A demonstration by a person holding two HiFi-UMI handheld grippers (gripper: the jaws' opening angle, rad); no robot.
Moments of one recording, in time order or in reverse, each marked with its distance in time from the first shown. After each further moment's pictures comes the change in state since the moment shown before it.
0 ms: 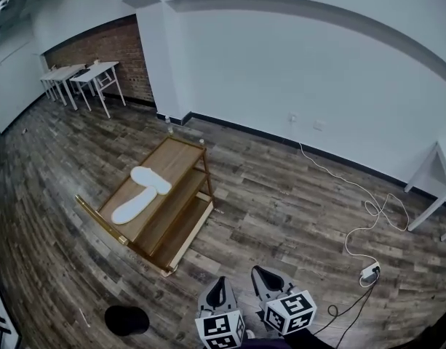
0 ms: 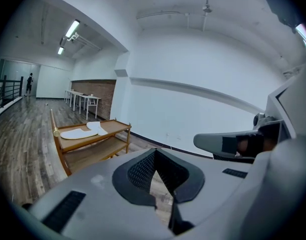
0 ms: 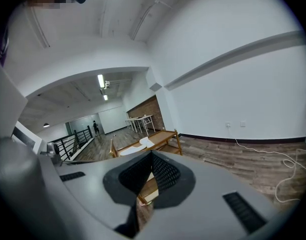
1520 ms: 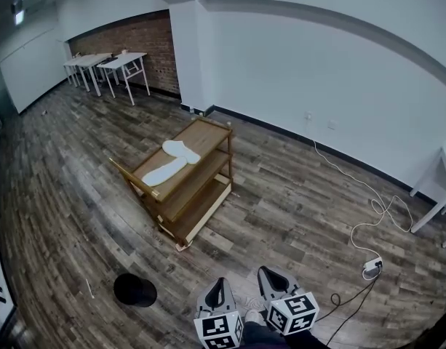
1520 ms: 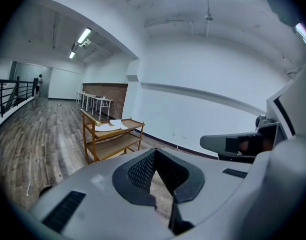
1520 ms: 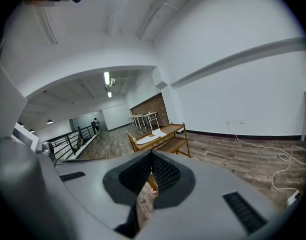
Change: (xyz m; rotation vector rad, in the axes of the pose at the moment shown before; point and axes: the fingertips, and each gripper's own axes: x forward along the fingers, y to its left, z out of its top) left arm -0.186 0.030 -0.060 -0.033 -0.026 0.090; right arm -0.112 0.121 -0.073 -0.023 0.027 0.015
